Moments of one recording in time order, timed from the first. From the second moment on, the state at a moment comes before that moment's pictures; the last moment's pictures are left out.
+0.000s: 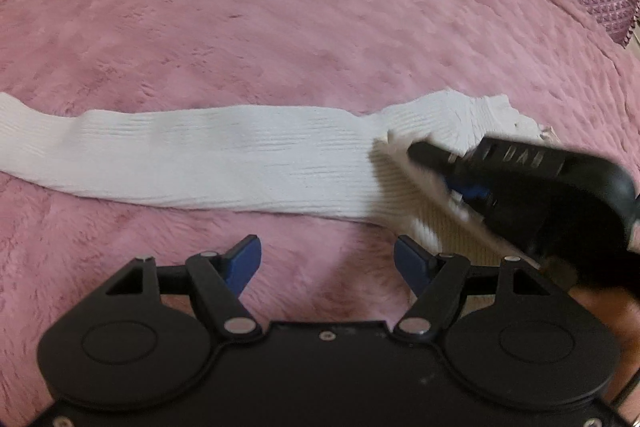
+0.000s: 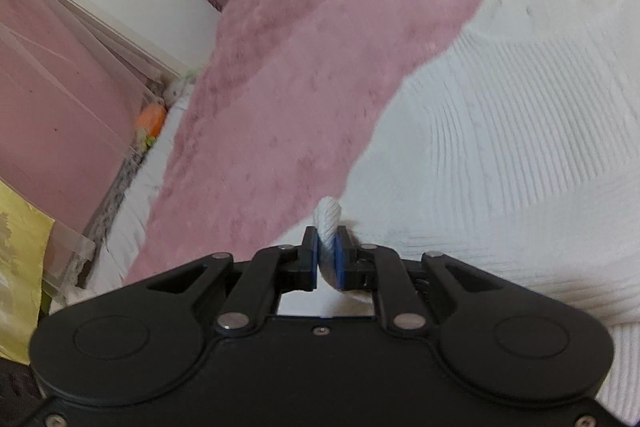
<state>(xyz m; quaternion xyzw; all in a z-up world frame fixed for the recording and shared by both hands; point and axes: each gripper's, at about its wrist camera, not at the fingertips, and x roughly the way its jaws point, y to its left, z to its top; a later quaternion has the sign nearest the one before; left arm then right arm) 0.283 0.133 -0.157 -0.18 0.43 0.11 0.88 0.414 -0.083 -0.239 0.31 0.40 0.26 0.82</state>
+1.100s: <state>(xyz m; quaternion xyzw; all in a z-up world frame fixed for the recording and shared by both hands) 0.394 0.087 -0.196 -0.14 0.46 0.07 0.87 0.395 -0.207 -0.205 -0.18 0.36 0.24 0.89</state>
